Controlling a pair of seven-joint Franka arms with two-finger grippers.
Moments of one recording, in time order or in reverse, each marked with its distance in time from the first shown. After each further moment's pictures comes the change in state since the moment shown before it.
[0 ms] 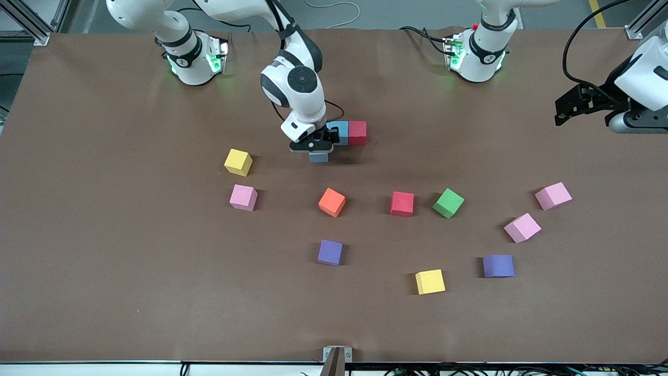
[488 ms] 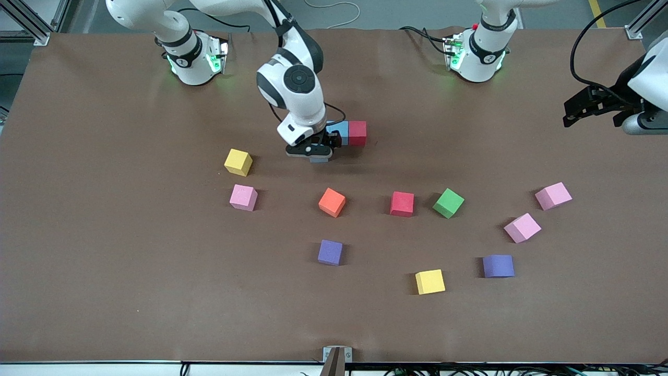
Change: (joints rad) left arm 0.026 0.000 0.004 0.000 0.000 0.002 0.003; right arm -0.063 -0.063 -0.024 0.091 0.000 -0.131 0.008
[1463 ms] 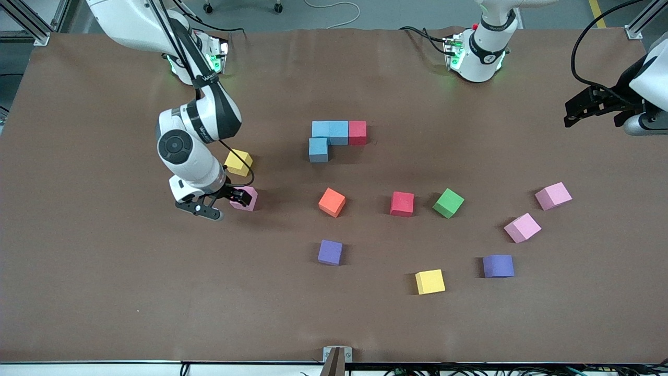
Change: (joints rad) left arm 0.001 -0.001 0.000 -0.006 0.000 0.000 0.000; right arm -0.407 0.004 -0.038 -0.038 -0.014 -0.021 -0.257
